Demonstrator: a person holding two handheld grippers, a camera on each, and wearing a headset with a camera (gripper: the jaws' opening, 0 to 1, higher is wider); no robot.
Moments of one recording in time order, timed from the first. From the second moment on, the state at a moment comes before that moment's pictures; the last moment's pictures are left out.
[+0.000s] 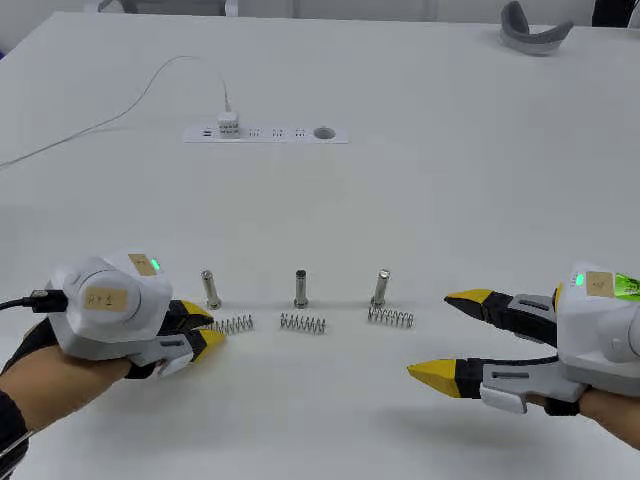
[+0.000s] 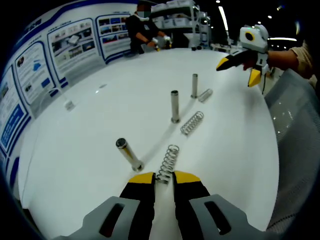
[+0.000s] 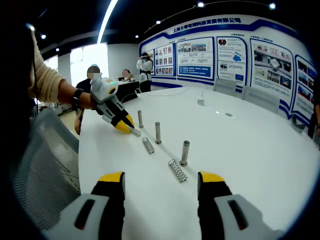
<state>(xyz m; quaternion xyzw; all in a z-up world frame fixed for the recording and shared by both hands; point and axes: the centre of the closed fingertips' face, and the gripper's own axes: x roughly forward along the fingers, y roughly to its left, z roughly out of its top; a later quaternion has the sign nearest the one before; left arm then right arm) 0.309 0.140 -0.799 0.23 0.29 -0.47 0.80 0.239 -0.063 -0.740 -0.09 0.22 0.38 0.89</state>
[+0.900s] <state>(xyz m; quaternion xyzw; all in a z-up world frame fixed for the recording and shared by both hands) 0.303 0.137 -0.801 0.25 0.29 -0.47 0.79 0.239 -0.060 -0.738 -0.09 0.22 0.38 0.89</state>
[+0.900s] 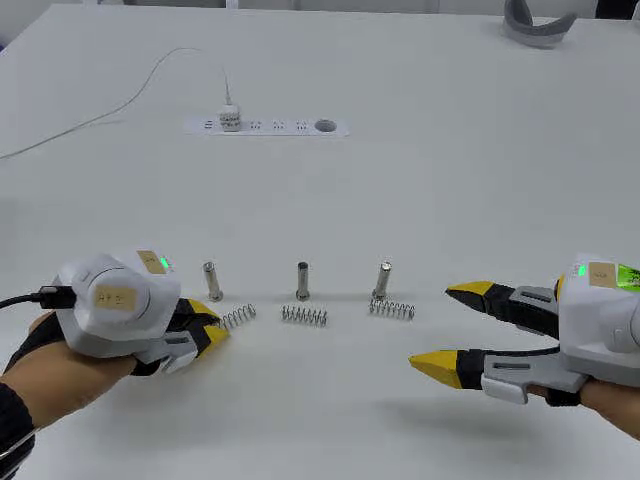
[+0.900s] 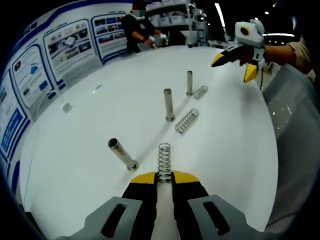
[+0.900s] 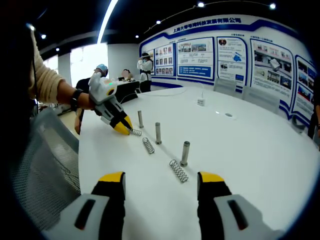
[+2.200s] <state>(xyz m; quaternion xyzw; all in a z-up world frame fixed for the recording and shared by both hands) 0.250 0.088 -0.754 0.26 0.22 -0.55 0.76 0.232 -0.023 -0.721 -0.09 0.22 0.46 0.86</state>
